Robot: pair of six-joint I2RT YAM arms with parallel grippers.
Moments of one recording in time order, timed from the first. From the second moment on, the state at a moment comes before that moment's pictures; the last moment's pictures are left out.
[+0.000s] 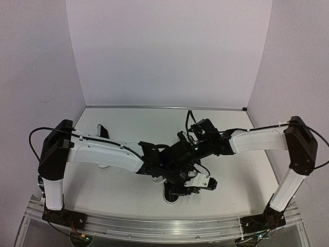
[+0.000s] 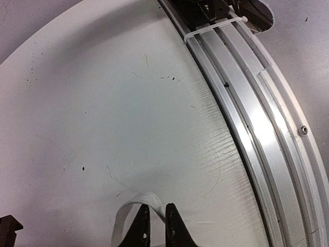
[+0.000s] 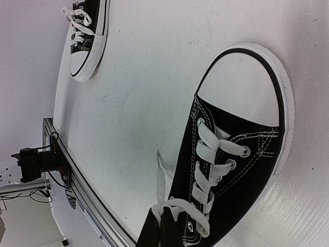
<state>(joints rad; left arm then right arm) -1.29 2.00 1.49 -0.33 0.29 0.63 0.80 1.73 1.05 -0.14 -0.43 0.71</state>
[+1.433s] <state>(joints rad) -0.93 1.48 0.74 0.29 0.02 -0.10 0.87 1.83 1.14 -0.14 -0.51 0.73</state>
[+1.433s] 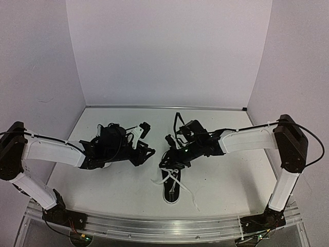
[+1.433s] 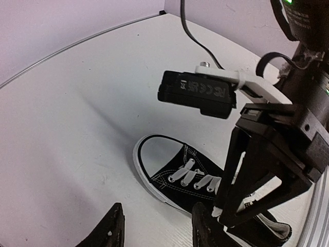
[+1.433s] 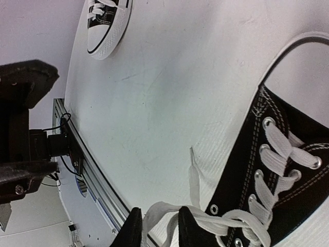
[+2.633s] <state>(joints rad) -1.00 1.37 0.73 0.13 0.30 0.36 0.76 1.81 1.23 -0.48 -0.42 0.39</state>
